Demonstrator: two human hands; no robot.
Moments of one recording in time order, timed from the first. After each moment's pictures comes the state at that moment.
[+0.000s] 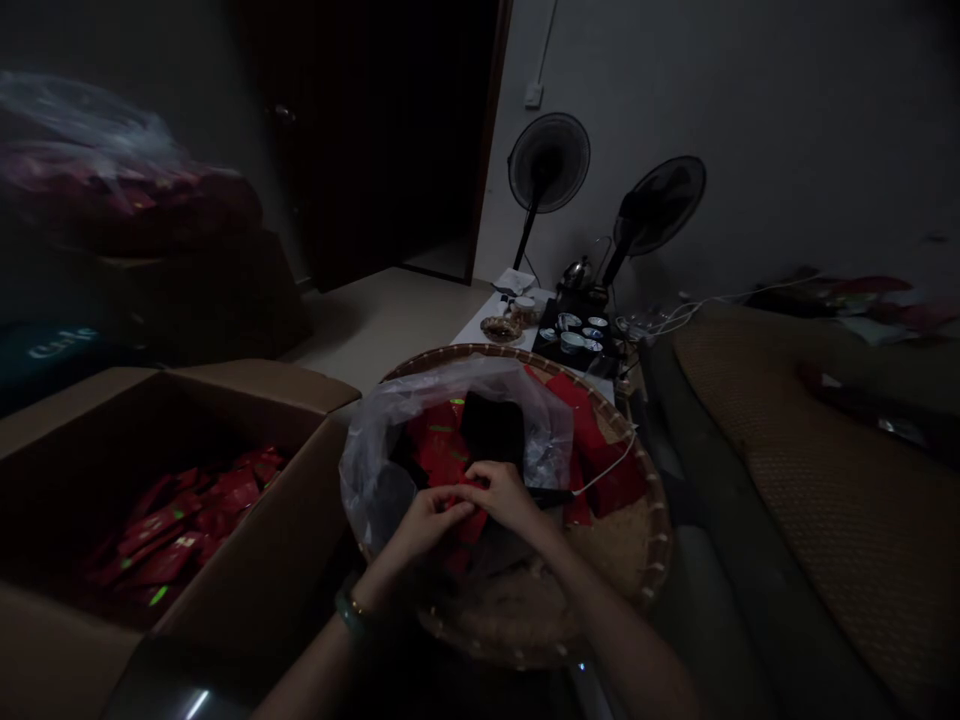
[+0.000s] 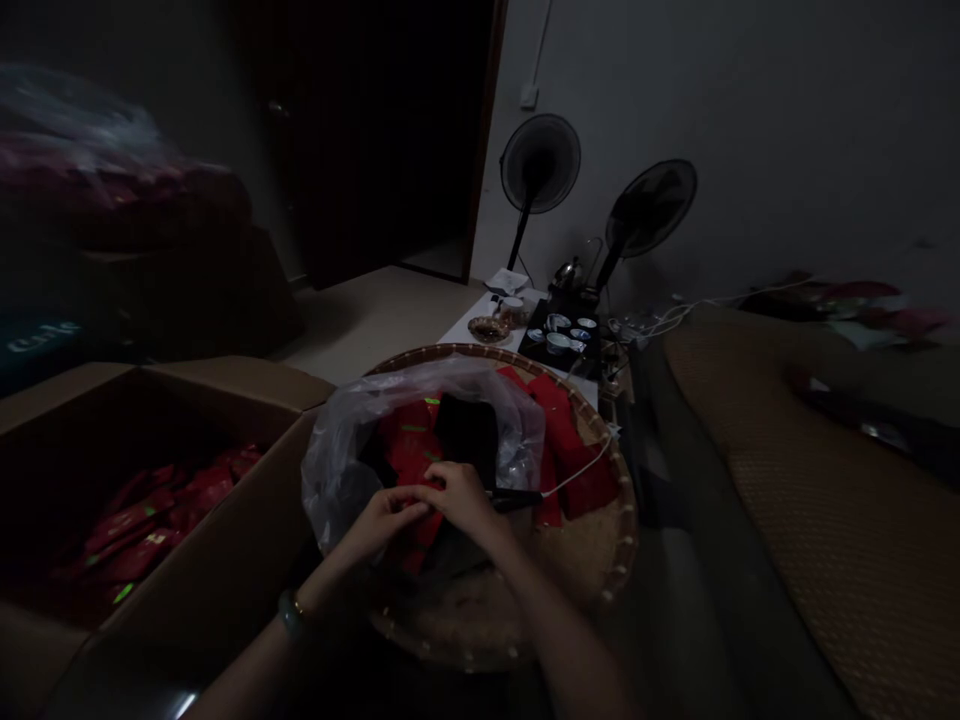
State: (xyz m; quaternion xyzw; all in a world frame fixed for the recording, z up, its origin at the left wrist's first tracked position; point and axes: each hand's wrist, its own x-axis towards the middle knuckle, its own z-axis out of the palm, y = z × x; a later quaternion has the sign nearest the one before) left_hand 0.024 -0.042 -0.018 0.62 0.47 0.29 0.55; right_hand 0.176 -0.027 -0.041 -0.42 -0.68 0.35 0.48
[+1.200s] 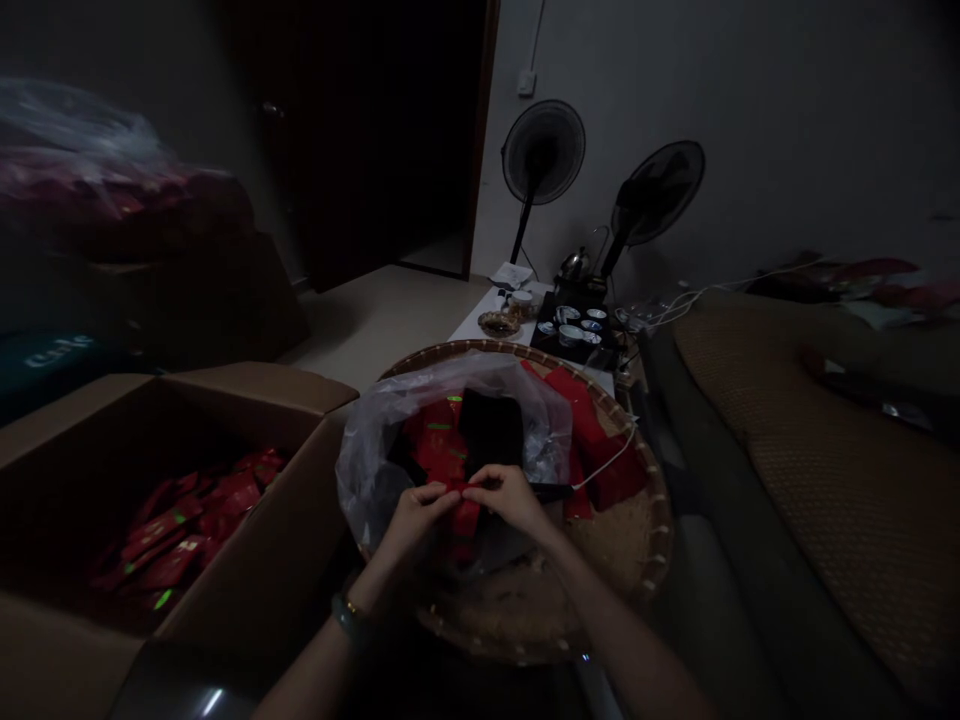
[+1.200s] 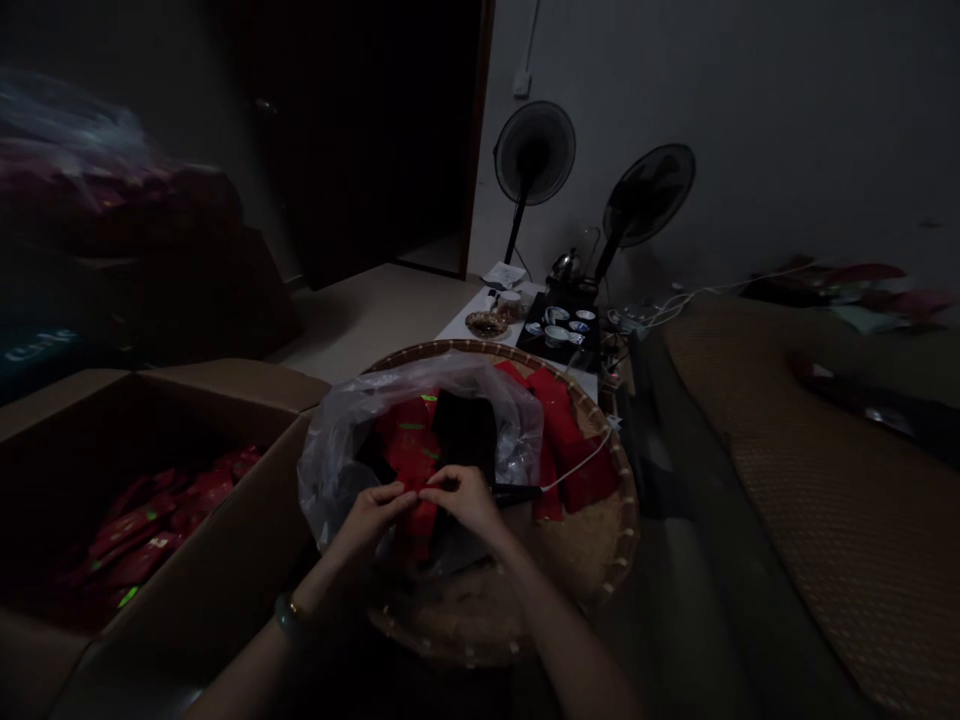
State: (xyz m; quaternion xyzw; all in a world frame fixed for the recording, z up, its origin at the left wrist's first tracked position) left_hand 0.023 -0.042 -0.020 0.51 0.54 0.38 0.55; right_hand 0.179 -0.029 -0.068 -0.42 -0.54 0.52 0.51
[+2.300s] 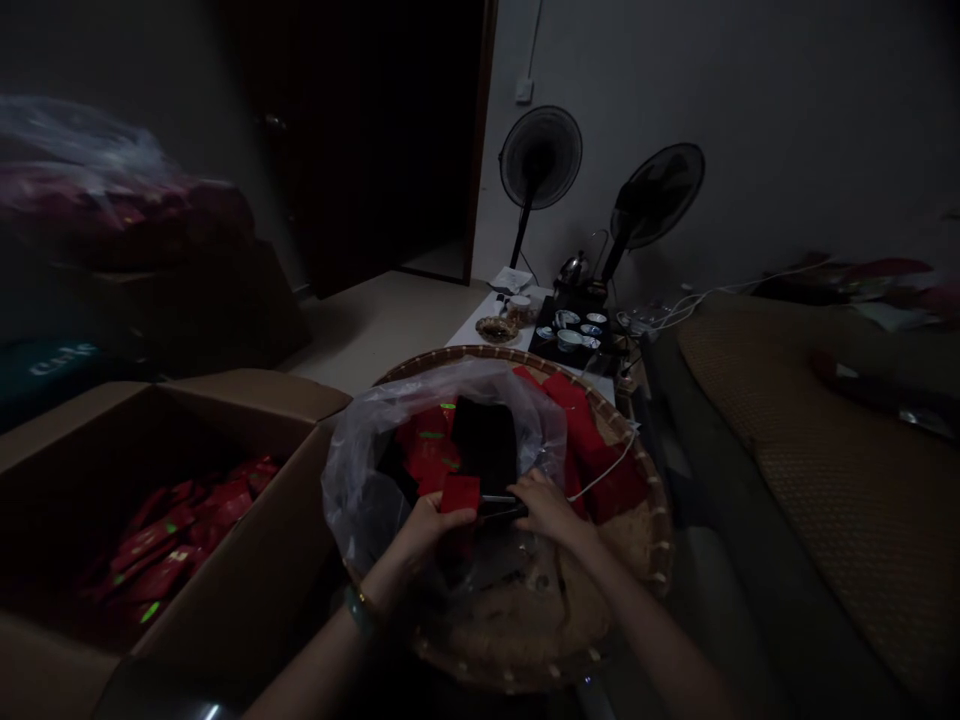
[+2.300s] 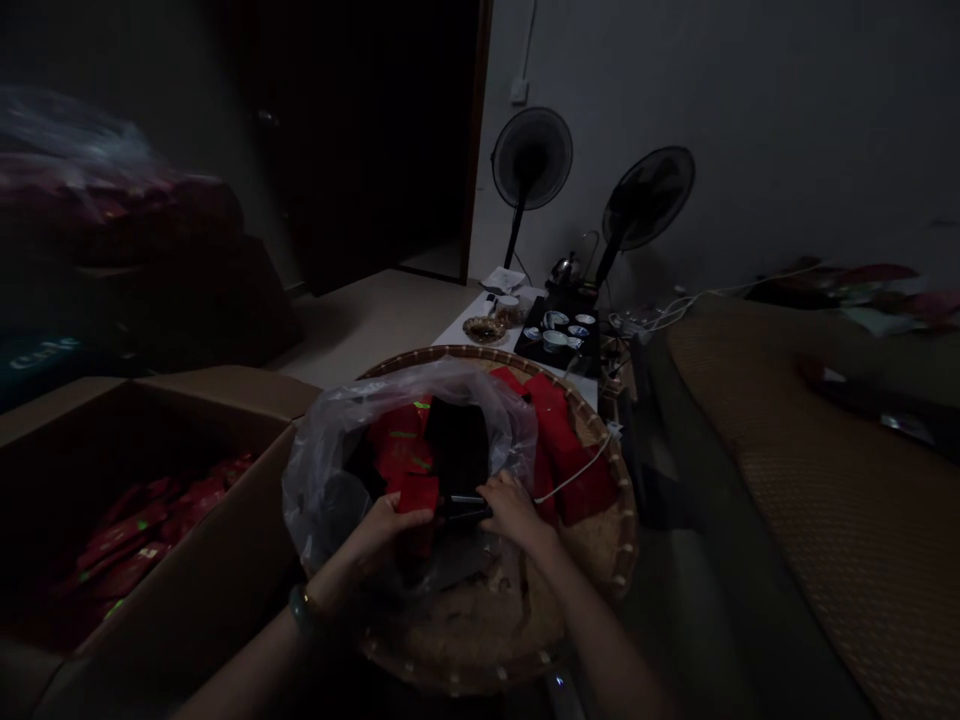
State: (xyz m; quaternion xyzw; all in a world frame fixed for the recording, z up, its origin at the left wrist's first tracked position) left_hand 0.052 -0.031 -0.041 0.41 0.54 0.32 0.66; right_hand 0.257 -0.011 -0.135 -0.52 -0.81 0.19 0.19
